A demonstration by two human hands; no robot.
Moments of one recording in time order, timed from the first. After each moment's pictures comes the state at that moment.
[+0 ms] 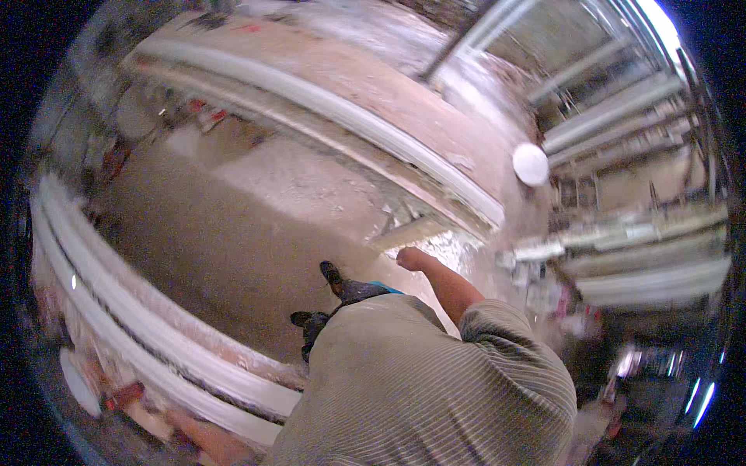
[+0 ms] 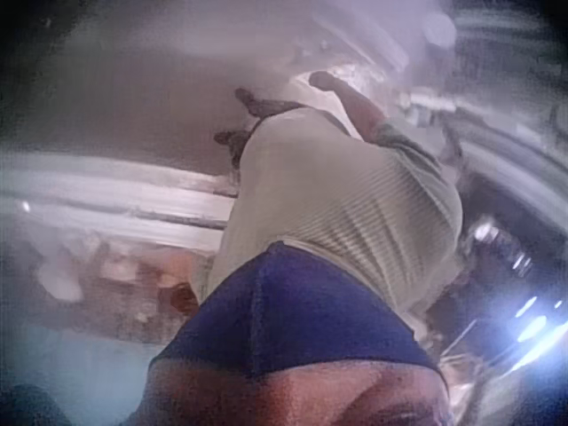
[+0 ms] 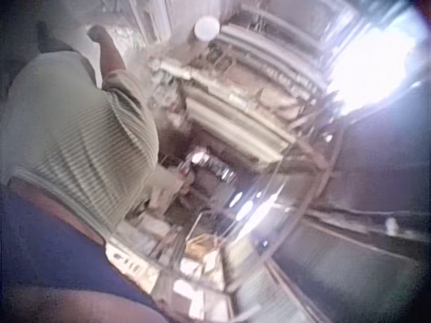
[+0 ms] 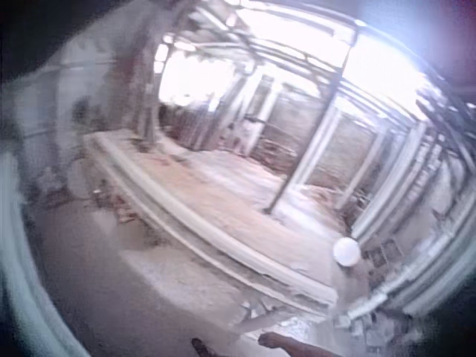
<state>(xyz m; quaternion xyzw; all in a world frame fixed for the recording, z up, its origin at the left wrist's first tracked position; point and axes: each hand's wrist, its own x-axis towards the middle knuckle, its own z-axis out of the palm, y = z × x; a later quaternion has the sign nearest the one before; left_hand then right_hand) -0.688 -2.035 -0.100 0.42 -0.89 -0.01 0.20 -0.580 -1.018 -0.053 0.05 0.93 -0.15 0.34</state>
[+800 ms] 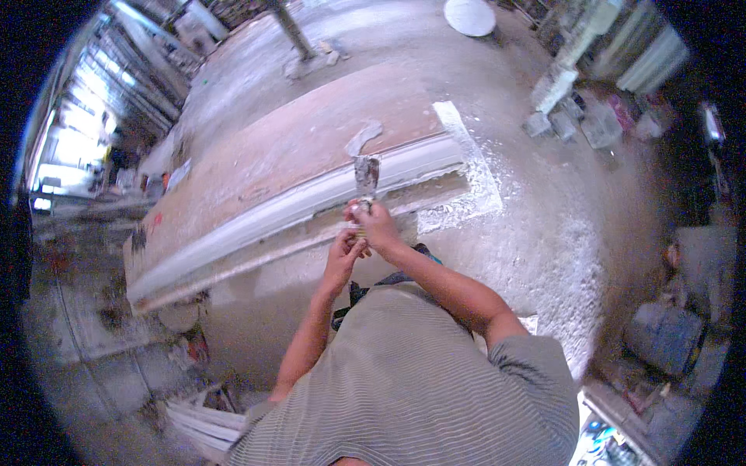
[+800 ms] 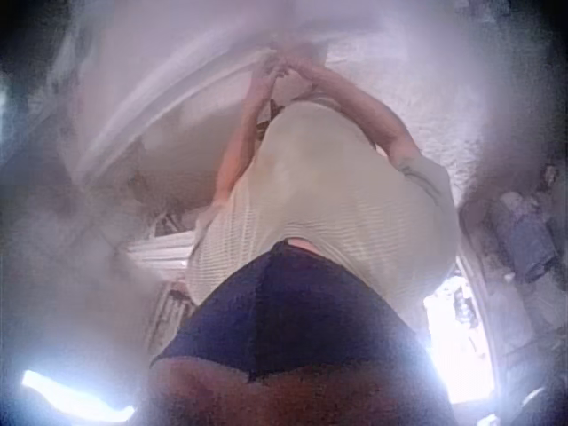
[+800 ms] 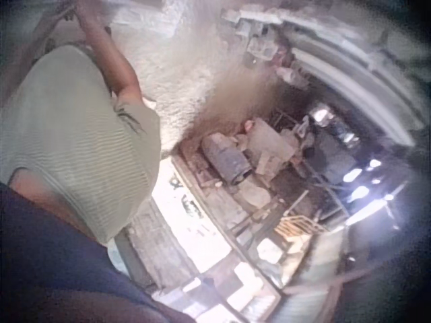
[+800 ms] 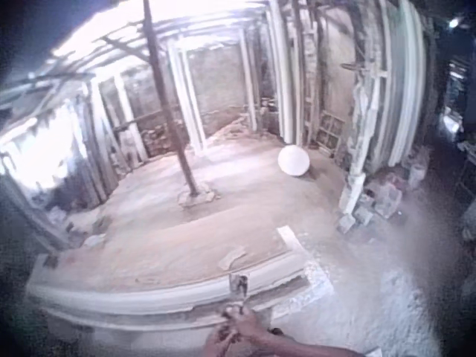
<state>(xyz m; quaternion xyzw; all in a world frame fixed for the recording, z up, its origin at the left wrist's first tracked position) -0.693 -0.973 0.107 -0.39 -0.57 -0.49 -0.54 -0.589 -0.877 0.095 0.37 0.38 -0.77 -0.37</state>
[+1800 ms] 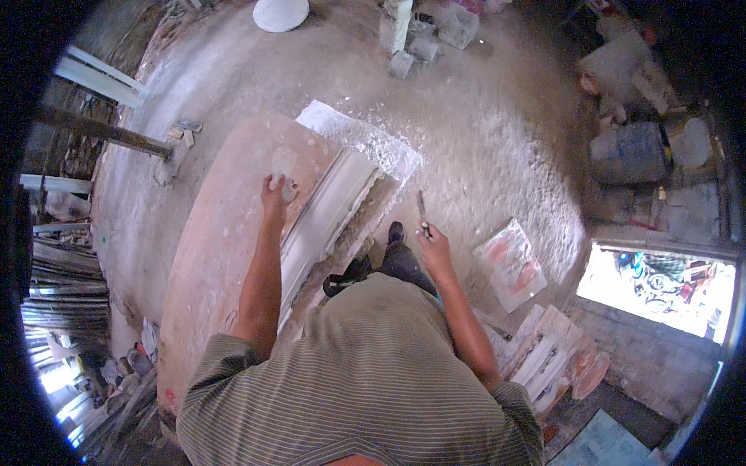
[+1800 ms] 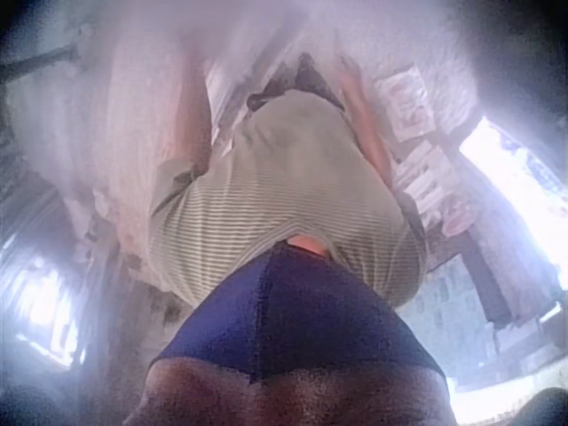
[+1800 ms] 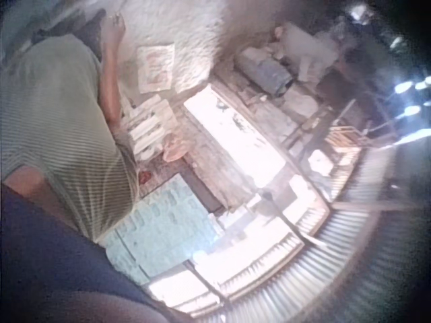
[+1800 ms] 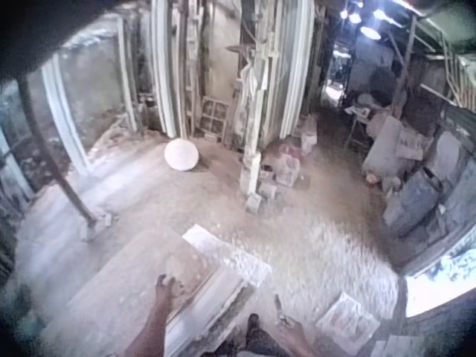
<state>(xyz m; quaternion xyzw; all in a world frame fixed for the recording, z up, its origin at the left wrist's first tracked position) -0.734 -0.576 -0.024 -0.33 -0.57 -0.40 -0.63 -0.441 -0.895 0.017 0.78 0.21 -0.40 -0.44</state>
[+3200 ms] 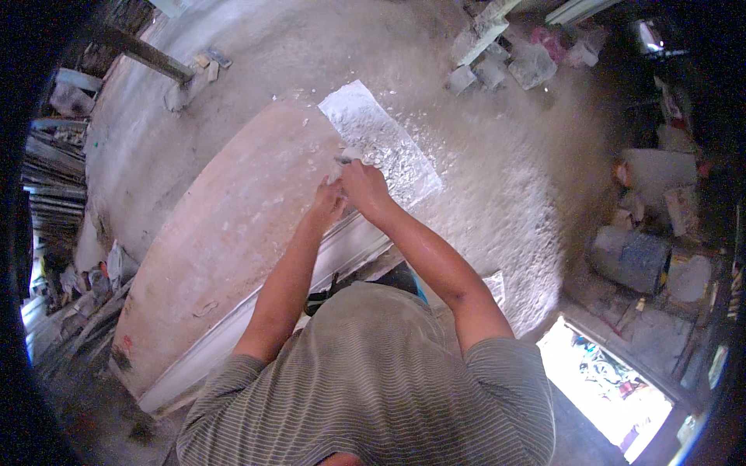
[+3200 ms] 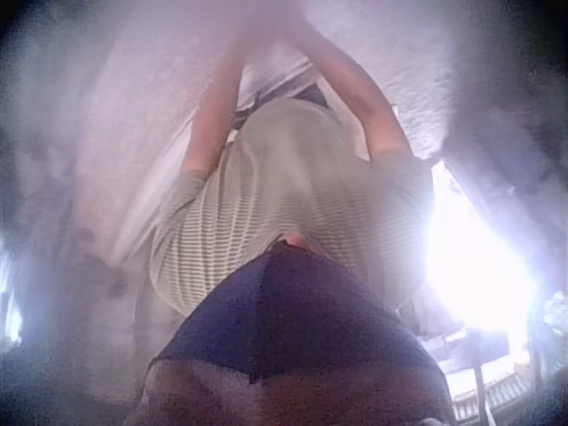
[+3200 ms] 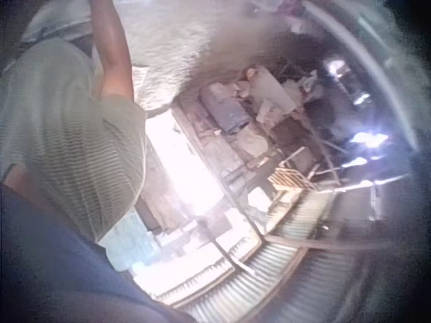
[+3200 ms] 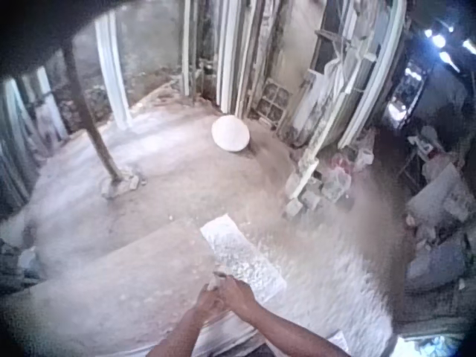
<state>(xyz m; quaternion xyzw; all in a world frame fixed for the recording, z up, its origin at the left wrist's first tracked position) -0.647 -0.510 -0.063 -0.03 -0.49 -0.42 -0.76 -0.519 -0.488 0.043 0.62 0.75 -0.23 0.00</state>
